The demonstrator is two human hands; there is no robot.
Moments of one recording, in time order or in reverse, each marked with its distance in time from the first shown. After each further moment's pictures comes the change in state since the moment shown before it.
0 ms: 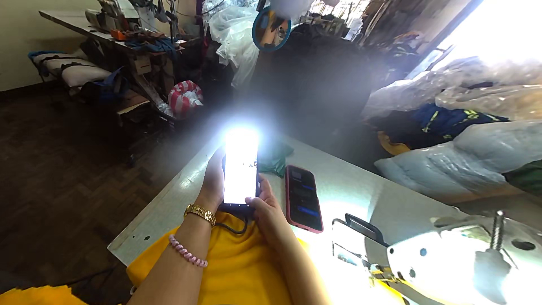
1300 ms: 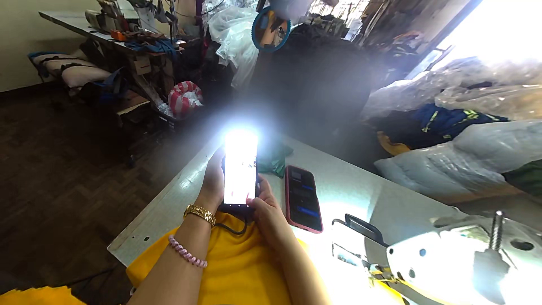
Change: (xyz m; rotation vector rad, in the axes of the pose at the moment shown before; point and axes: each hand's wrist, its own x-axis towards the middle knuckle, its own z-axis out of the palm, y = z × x) left_hand 0.000 0.002 0.001 -0.023 -0.029 0.022; right_hand 0.000 -0.002 0.000 -0.005 -0.005 0.006
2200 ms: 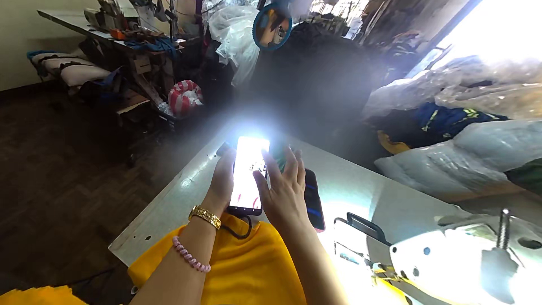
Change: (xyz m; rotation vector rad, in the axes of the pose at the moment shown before) left_hand -0.005 -0.004 0.005 0.087 -0.132 0.089; right_hand 0.008 -0.042 0.002 -1.331 0.450 -0.548
